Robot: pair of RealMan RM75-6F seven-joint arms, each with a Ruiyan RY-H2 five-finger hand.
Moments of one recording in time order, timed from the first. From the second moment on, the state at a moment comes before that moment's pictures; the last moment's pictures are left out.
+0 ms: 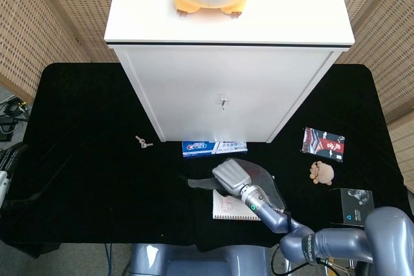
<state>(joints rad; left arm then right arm) -0.10 -0.99 -0.02 -1.67 1.46 1.38 -0.19 0.86 -1.61 0.05 -1.57 -1.09 0.87 -0.29</state>
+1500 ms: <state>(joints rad) -0.08 -1.00 0.00 -1.70 1.51 1.43 -0.16 0.60 -1.03 0.32 -1.93 -1.30 0.89 0.85</state>
